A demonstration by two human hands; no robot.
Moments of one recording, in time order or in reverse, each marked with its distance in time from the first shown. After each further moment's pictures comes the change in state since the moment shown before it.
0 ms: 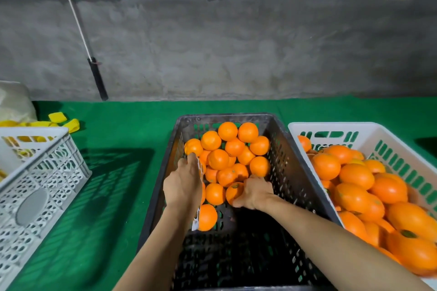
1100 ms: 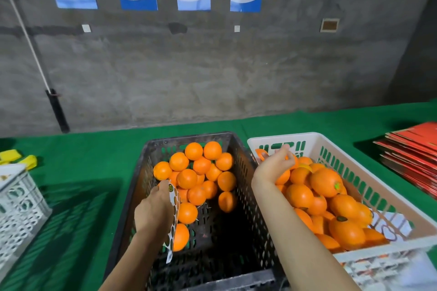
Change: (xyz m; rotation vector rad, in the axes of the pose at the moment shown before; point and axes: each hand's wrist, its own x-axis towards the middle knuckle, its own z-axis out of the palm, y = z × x) left_hand -0.022 0.006 -0.001 -0.080 -0.014 0.100; right_hand -0.061 0.050 -0.115 2.129 1.155 0.321
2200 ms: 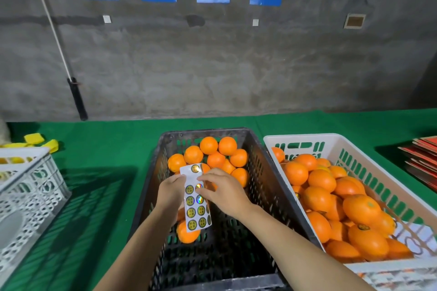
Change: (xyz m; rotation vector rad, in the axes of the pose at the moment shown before) left_hand 0.021 0.000 -0.003 -1.251 -0.241 -0.548; right_hand -0.066 0.082 -0.027 -1.178 -1.381 -0.681
